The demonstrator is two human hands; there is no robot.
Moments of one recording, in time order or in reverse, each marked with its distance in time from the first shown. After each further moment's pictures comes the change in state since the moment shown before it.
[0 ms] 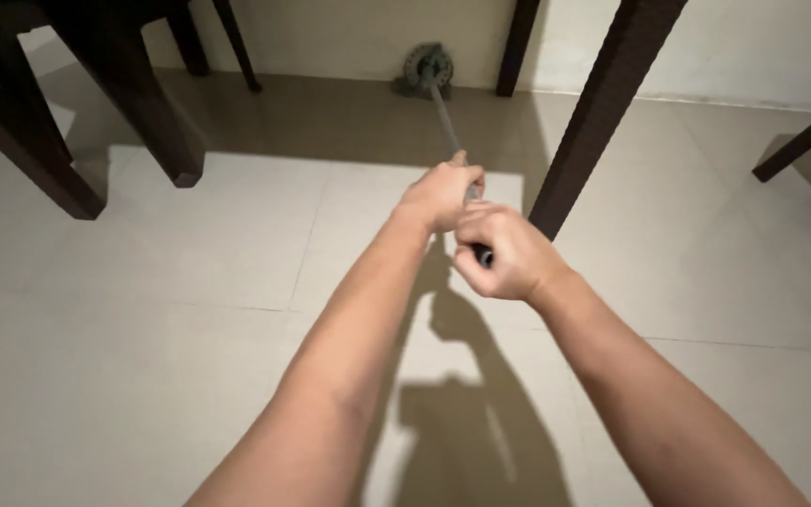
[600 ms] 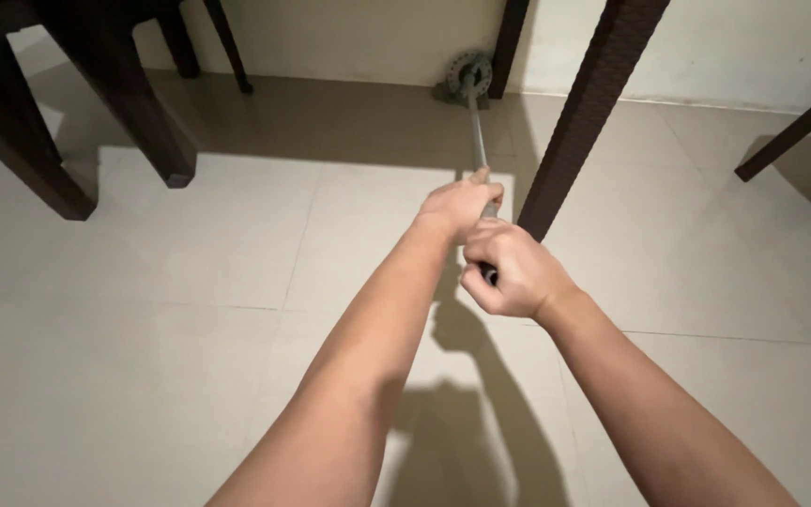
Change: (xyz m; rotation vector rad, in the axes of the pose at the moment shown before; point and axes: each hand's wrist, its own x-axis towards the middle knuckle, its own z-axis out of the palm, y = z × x) left_hand 0.005 0.019 0.034 0.051 -0.091 0.019; right_hand -0.029 -0.015 -0.004 -0.114 -0.039 0.092
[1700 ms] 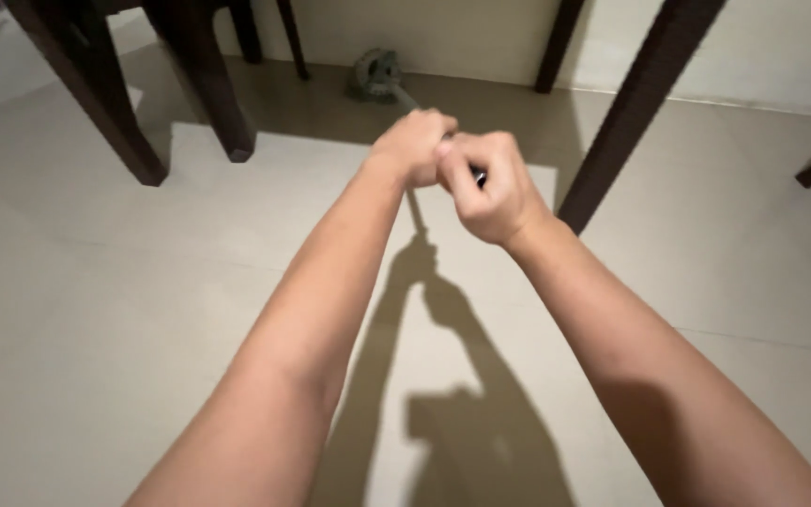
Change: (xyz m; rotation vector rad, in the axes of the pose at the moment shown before) left_hand -0.096 -0.033 -0.129 0.098 0.190 -0.108; right_hand 0.078 -0.078 0.006 0.385 0.256 -0.044
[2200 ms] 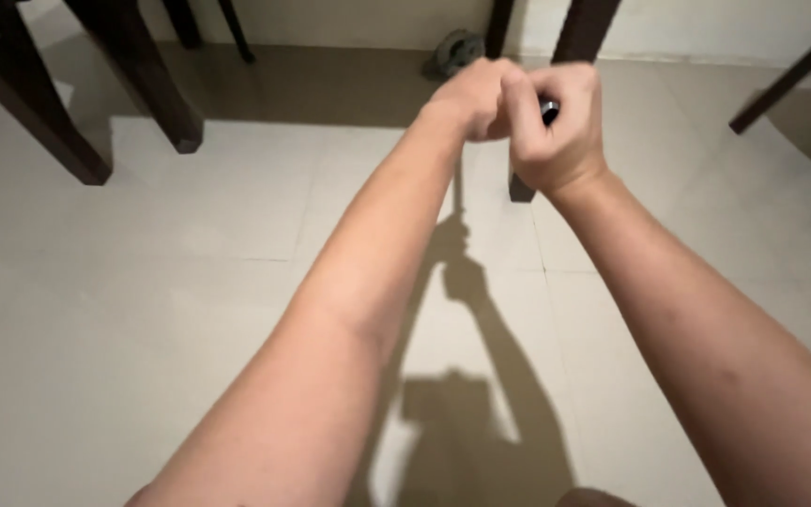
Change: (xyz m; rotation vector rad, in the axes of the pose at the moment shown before) left_hand 0.047 0.134 0.021 -0.198 -0.119 0.208; right_hand -0.039 -0.022 -0.092 -0.282 0.274 -0.024
